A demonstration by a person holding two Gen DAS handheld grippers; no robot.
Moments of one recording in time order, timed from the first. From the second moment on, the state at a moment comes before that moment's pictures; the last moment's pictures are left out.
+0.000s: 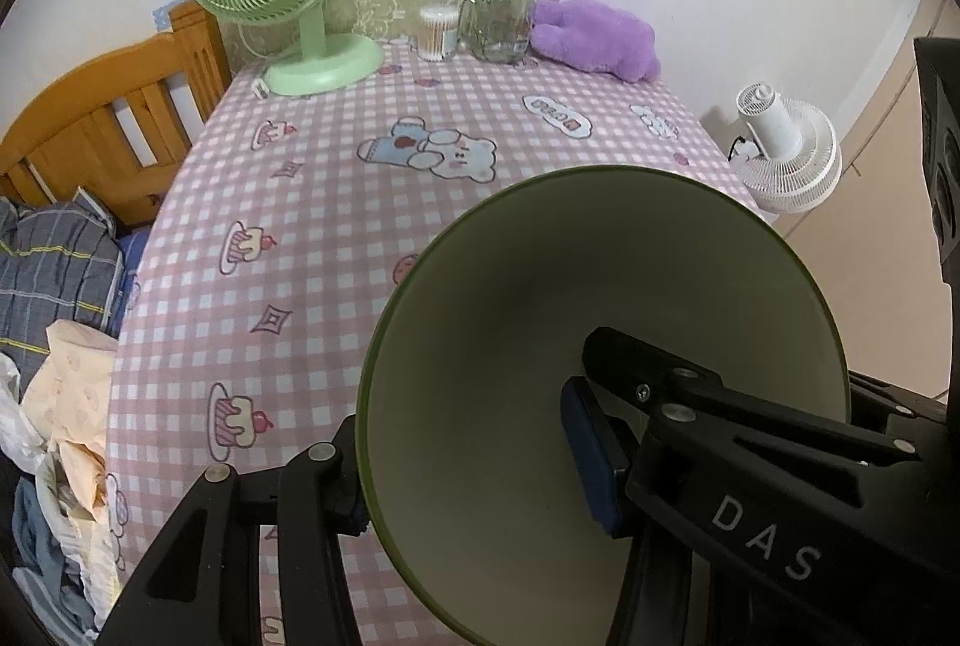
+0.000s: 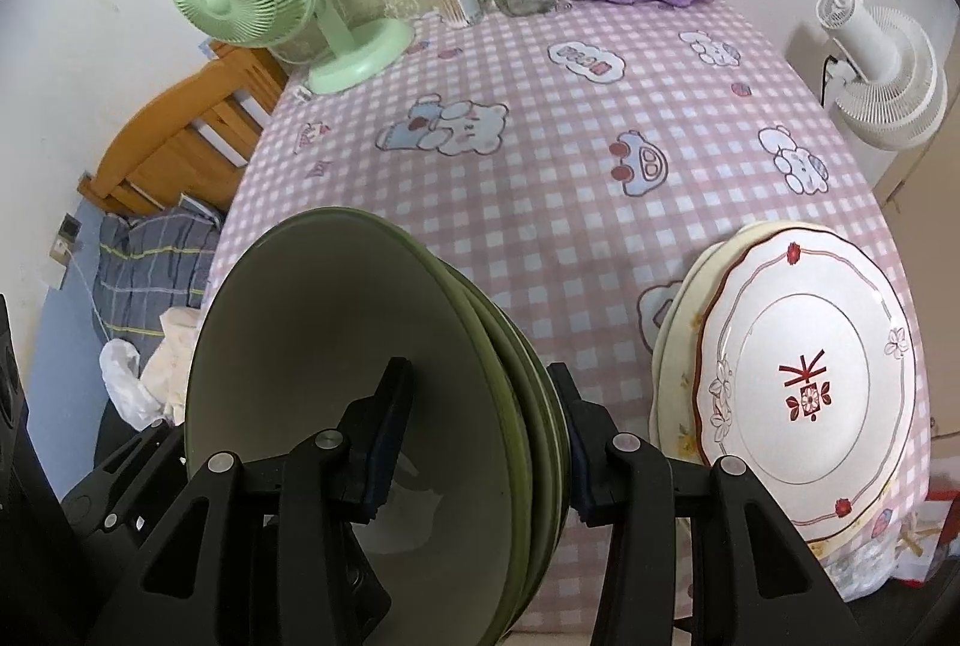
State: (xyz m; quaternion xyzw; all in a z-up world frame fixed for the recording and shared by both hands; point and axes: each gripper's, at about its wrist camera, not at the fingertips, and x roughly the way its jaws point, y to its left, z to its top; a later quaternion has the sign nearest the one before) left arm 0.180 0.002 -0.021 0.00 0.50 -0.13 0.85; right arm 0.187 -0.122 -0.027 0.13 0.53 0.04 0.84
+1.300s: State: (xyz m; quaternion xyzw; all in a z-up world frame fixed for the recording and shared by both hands) left arm 0.171 -0.127 -0.002 -0.04 0.48 -0.07 0.87; right arm 0.185 -0.248 0.001 0.09 0.51 0.09 0.85
